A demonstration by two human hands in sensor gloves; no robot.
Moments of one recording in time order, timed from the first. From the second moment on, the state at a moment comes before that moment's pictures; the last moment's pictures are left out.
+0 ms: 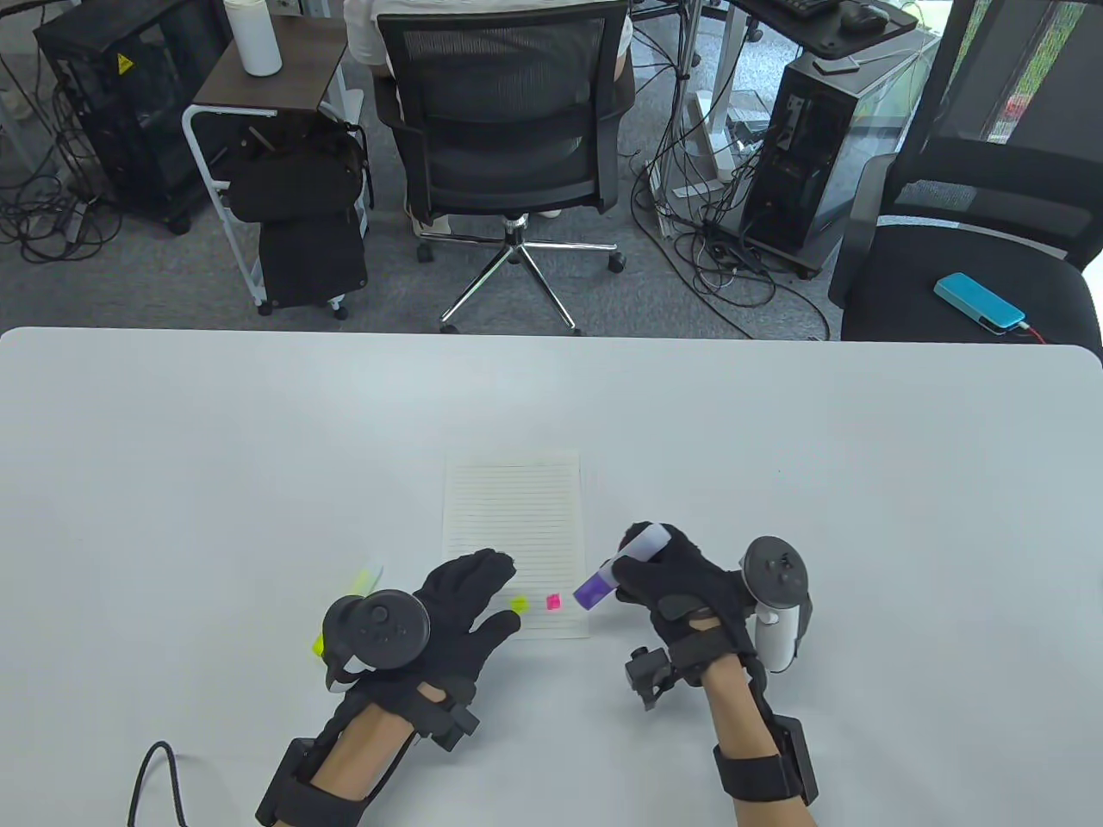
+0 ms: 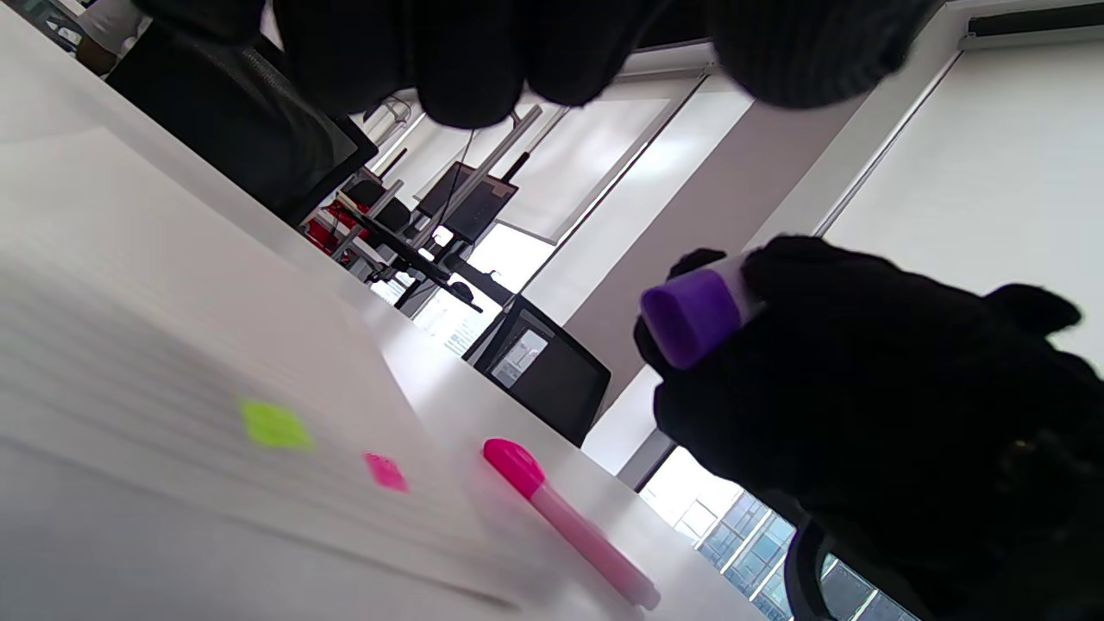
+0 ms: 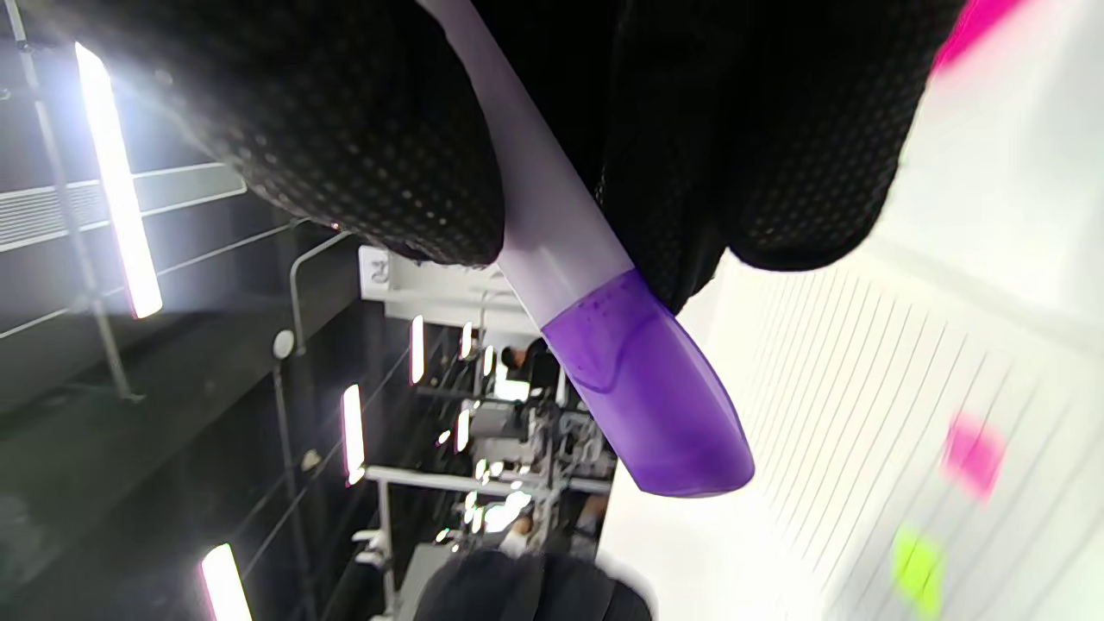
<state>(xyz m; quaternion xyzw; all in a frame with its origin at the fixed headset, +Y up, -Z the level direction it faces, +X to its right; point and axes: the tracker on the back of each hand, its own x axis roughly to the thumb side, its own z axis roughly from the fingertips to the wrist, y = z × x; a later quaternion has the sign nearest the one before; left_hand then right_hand) -0.161 -0.742 -0.291 0.06 -0.25 0.38 0.89 0.135 -0.748 -0.324 0.03 0.06 0.73 0.68</state>
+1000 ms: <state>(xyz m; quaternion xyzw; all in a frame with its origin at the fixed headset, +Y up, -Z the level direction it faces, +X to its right) -0.160 -0.732 -0.294 -0.02 -0.31 0.45 0.84 0.074 -0.742 -0.302 0.19 0.04 0.73 0.66</state>
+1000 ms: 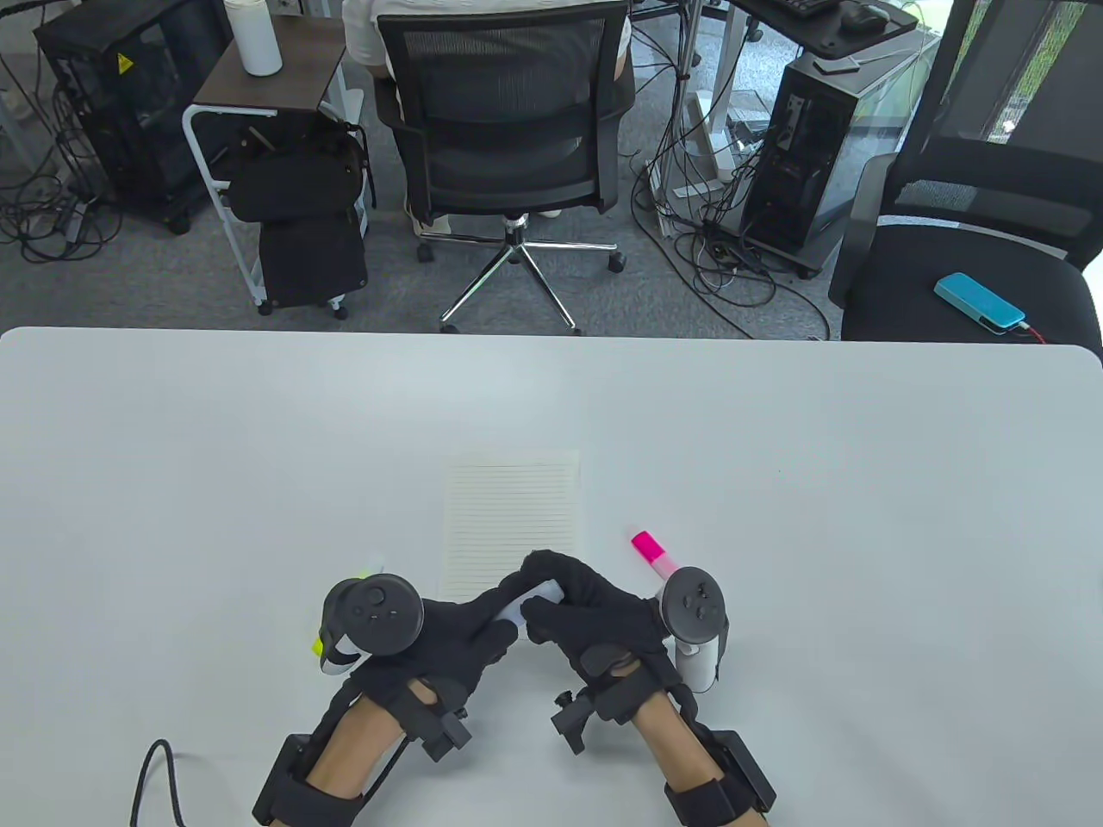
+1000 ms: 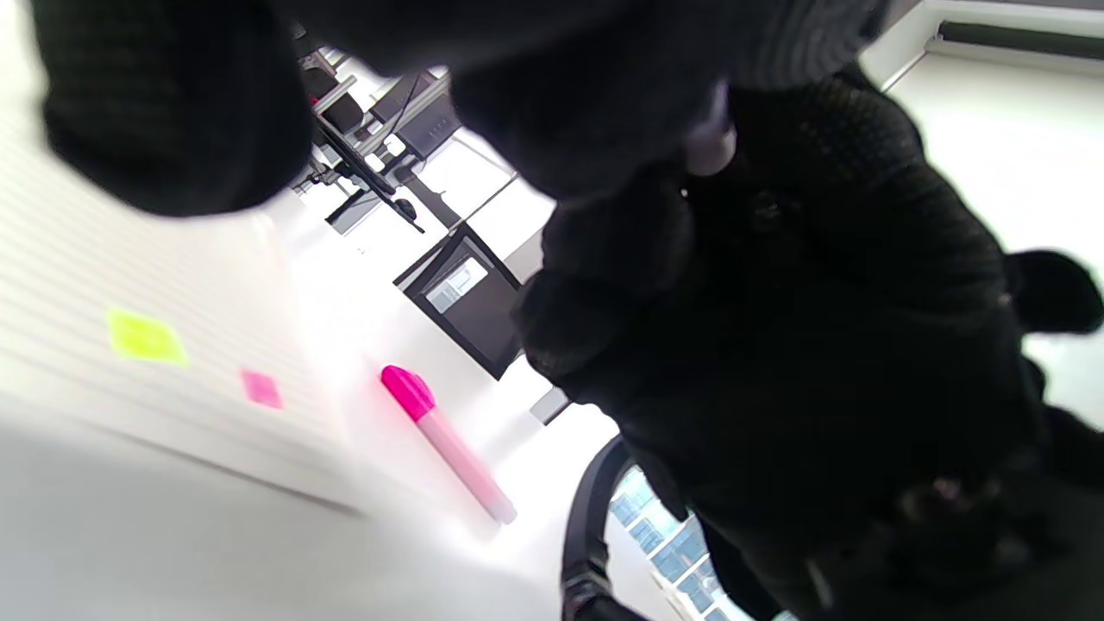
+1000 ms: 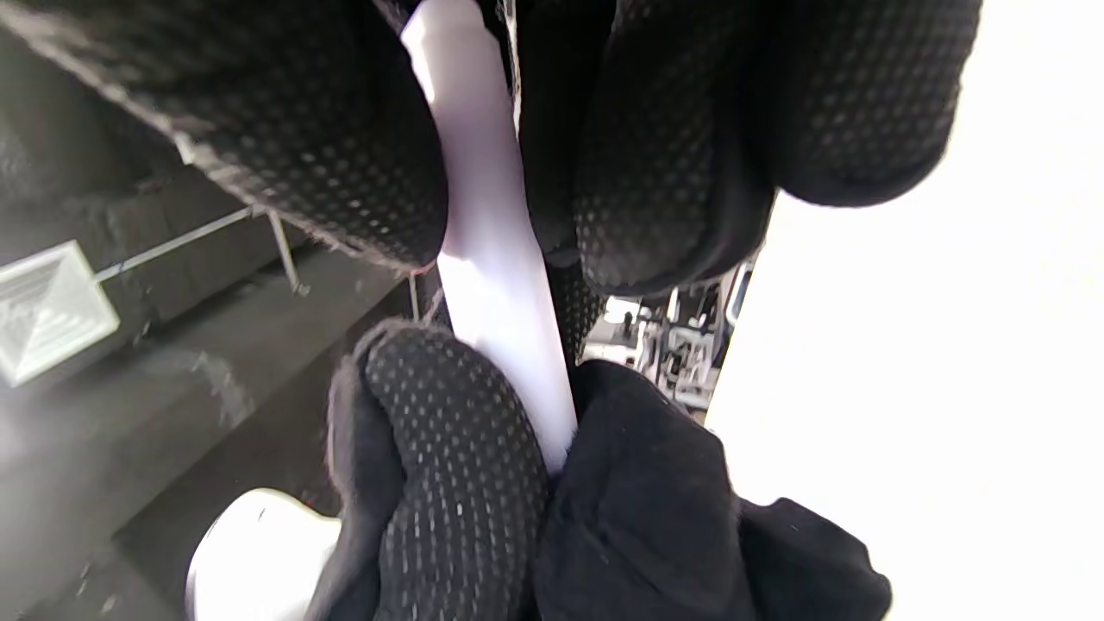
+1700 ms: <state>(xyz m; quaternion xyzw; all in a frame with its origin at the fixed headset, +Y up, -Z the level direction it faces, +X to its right) -0.159 -0.732 -0.293 0.00 -0.27 0.41 0.87 0.095 -0.714 -0.304 0.27 -0.05 0.76 0.59</state>
